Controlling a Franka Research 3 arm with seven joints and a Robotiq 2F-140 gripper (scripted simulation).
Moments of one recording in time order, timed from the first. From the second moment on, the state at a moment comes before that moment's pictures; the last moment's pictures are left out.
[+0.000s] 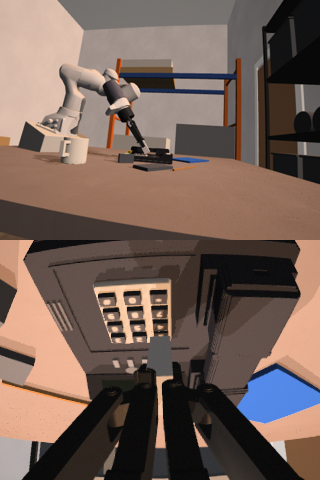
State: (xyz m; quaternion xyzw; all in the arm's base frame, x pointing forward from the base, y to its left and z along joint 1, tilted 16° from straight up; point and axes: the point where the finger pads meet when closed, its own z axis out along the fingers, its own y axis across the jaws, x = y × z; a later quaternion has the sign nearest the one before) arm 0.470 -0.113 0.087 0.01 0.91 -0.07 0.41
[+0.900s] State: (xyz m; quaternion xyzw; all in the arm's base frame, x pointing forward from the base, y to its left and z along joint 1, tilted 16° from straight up) arm 0.435 -0.119 0.088 0.03 0.91 -0.06 0.41
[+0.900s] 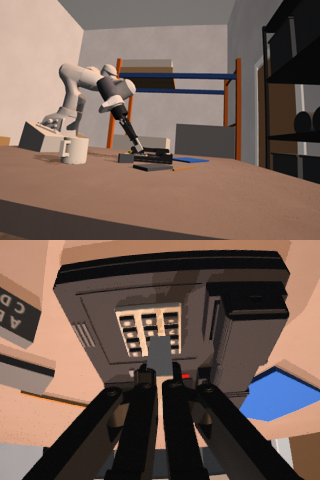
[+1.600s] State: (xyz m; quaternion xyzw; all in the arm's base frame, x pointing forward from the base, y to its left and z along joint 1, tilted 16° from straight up) arm 0.425 -0.125 0.082 0.03 0.91 -0.06 0.41
